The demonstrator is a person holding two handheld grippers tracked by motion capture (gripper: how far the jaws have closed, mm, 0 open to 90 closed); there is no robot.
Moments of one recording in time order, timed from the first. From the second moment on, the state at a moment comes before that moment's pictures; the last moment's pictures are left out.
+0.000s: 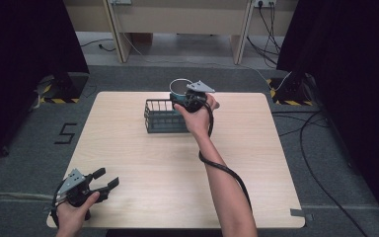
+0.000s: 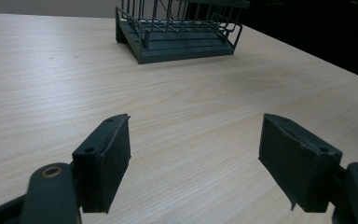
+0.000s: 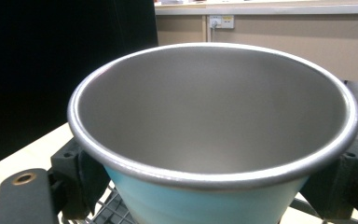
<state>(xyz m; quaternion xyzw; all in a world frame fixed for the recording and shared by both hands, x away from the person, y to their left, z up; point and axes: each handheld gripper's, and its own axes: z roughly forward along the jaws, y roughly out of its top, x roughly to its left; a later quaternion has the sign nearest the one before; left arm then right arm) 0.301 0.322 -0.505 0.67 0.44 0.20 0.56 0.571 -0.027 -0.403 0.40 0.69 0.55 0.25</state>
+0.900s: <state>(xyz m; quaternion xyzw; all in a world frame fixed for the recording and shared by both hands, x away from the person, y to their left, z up) 0.303 0.320 -0.505 0.68 0.44 0.20 0.56 0.585 -0.010 -0.423 0.41 0.71 0.52 0.24</state>
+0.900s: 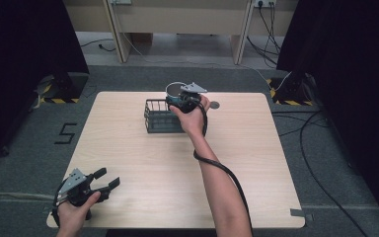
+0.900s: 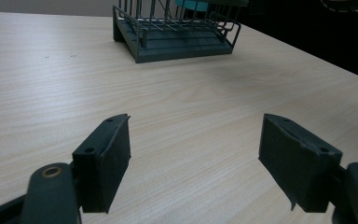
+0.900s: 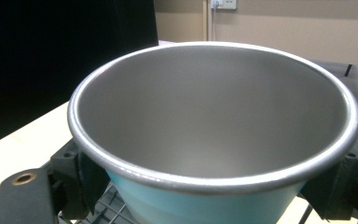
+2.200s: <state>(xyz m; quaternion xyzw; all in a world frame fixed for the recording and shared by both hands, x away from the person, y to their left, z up) 0.302 0.321 -0.505 0.68 0.44 0.20 0.56 0.581 -0.008 -0.445 0.42 0.72 0.50 0.22</state>
